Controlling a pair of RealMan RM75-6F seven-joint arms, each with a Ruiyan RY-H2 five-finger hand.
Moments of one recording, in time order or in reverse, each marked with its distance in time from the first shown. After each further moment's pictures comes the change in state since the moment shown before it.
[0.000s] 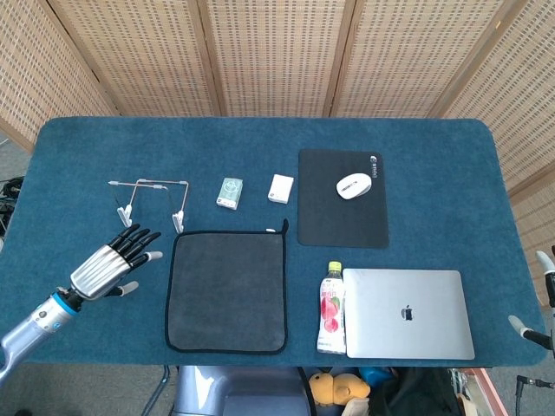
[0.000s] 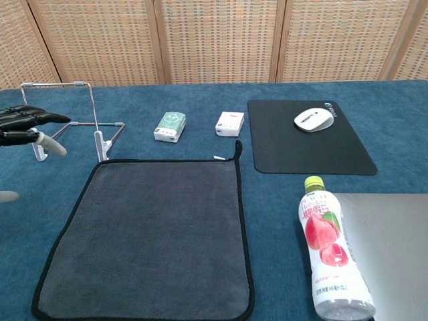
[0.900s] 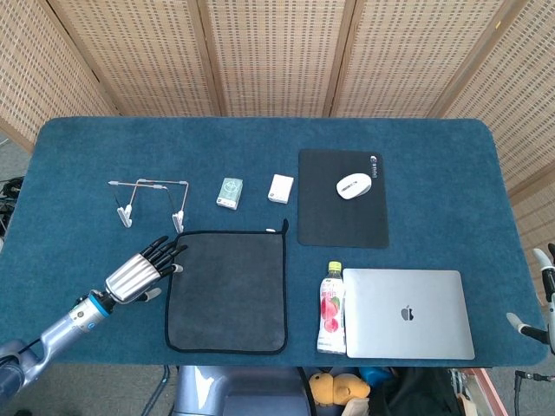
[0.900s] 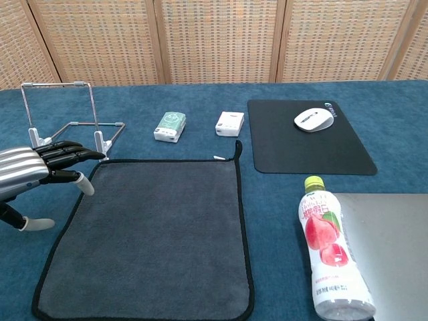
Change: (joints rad) left arm -0.034 -0.195 0.098 0.188 -0.058 -0.036 0.043; right arm 0.019 -0.005 0.004 0.010 0.031 -0.041 0.009
